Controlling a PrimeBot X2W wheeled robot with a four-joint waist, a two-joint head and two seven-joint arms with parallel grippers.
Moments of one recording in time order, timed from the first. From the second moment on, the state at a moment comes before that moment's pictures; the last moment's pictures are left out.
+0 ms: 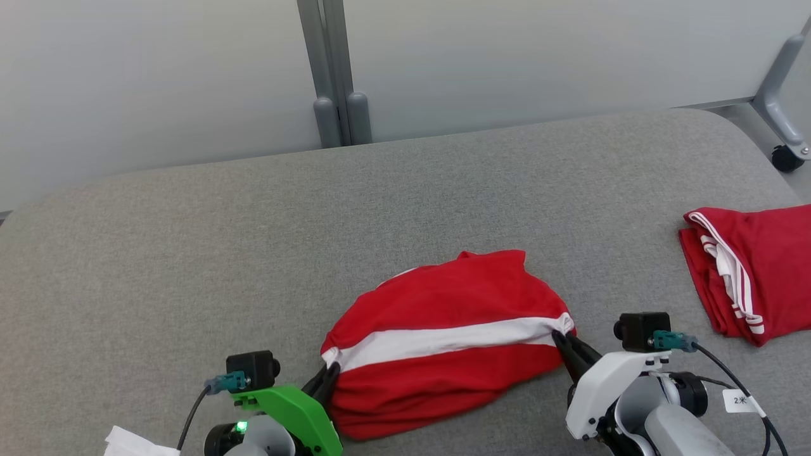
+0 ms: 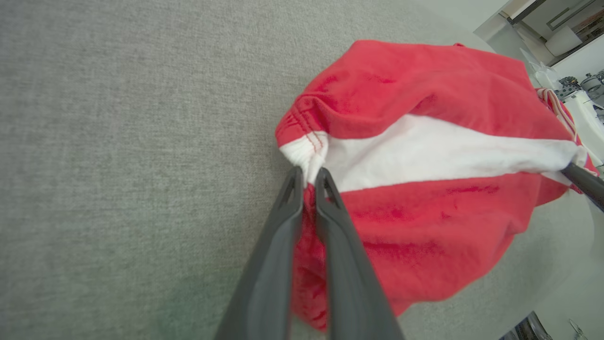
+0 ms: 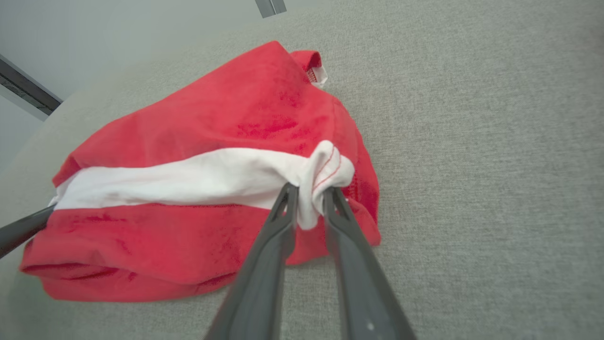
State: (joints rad) left arm -0.29 0.11 -0.56 0.77 -0.85 -0.13 -0.05; right arm -0.21 -0.16 0.33 0.52 0.53 0.13 0.02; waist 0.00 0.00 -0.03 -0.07
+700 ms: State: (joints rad) left arm -0.48 0.18 -0.57 0.40 -0.94 -0.12 -0.13; right arm -0.33 -0.23 0.23 0.13 0.52 0.13 0.05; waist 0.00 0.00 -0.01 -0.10
